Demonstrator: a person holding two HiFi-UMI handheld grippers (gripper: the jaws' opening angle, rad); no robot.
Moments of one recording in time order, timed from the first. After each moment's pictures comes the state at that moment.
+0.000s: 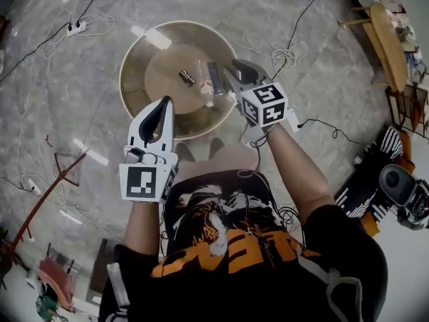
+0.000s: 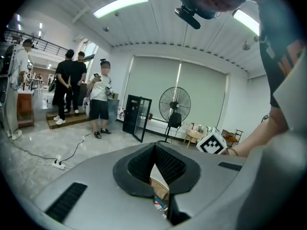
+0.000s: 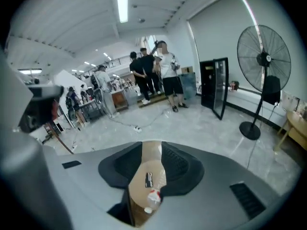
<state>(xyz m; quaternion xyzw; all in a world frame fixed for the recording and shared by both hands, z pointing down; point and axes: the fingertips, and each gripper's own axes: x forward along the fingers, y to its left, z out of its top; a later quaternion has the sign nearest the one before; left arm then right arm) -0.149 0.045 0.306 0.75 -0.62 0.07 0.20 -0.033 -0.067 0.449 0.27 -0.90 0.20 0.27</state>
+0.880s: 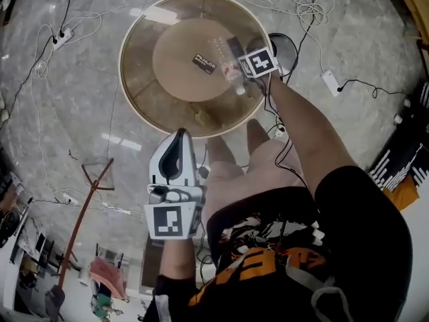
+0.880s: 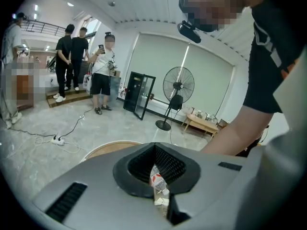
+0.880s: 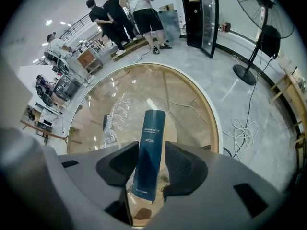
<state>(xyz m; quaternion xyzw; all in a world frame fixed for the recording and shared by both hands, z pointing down) -0.153 0.063 0.458 0.73 -0.60 0.12 0.32 0.011 -0.055 0.823 0.28 -0.74 0.36 0.50</state>
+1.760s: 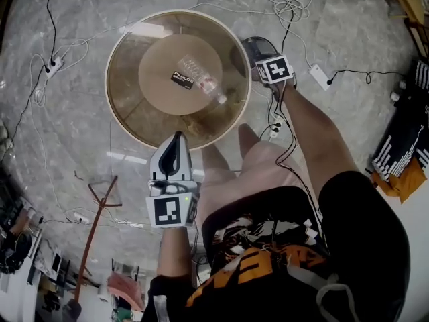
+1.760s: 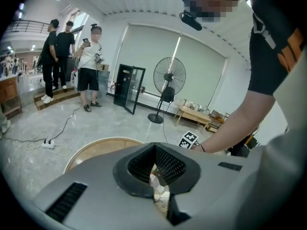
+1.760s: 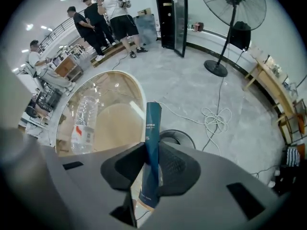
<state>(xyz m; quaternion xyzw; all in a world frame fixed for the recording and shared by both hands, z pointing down) -0.095 0.041 0.484 0.76 -0.55 0.15 0.31 0.168 -0.078 0.795 0.38 -0.69 0.37 0.50</state>
